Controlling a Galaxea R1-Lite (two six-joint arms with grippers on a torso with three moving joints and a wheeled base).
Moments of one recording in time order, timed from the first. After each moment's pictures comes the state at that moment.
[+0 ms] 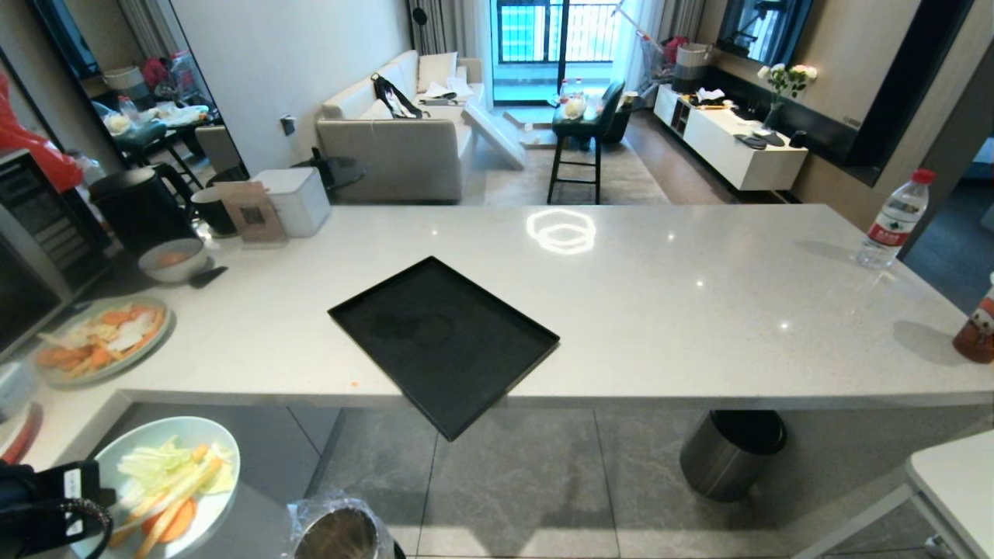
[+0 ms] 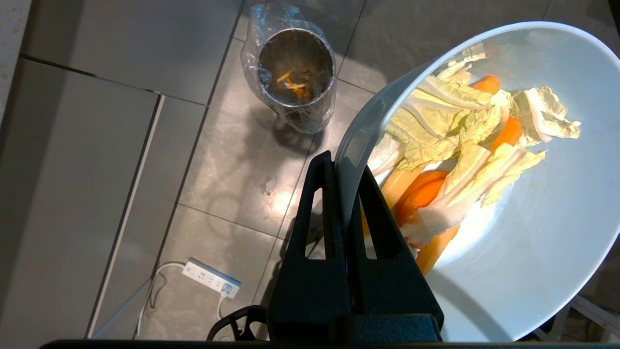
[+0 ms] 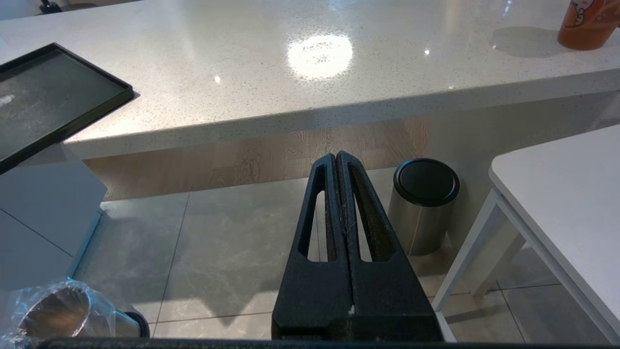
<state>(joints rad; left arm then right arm) 0.17 1.12 -0.60 0.35 0.02 -0.18 0.00 0.00 0.00 -0.01 -0.06 0.10</state>
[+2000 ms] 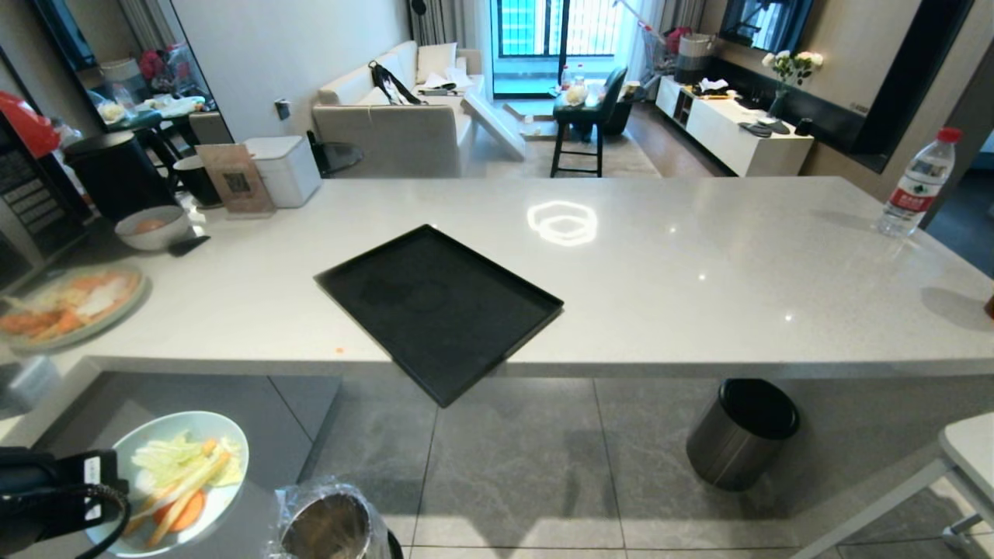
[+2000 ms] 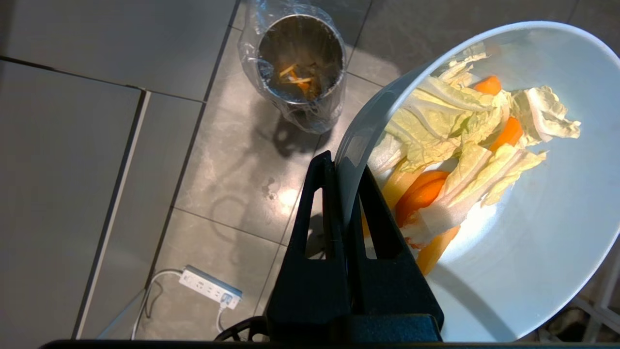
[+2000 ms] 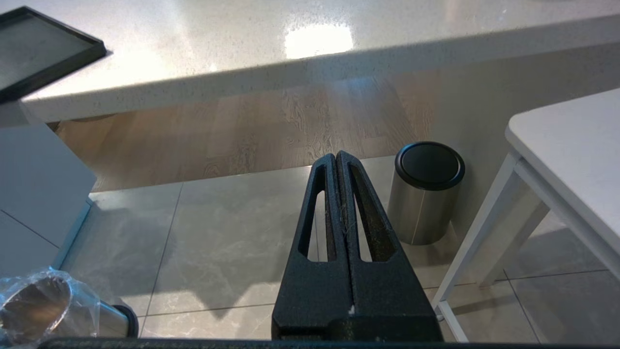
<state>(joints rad) 0.17 1.19 -0.60 0.30 0.02 -0.17 0.00 0.00 0.00 -0.01 -0.06 0.11</state>
